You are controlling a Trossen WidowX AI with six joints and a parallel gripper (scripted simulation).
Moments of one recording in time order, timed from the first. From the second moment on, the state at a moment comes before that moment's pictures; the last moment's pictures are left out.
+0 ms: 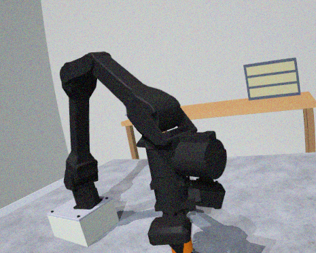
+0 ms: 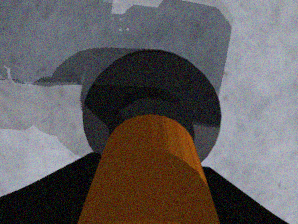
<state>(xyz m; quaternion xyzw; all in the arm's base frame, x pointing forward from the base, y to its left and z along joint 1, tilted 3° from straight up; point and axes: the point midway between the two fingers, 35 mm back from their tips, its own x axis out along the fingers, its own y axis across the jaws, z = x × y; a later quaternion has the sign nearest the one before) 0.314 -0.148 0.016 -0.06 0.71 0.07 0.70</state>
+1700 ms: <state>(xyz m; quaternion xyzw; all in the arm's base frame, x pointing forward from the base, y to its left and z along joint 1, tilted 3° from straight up) 0.314 -0.149 0.019 -0.18 0.69 0.19 0.68</state>
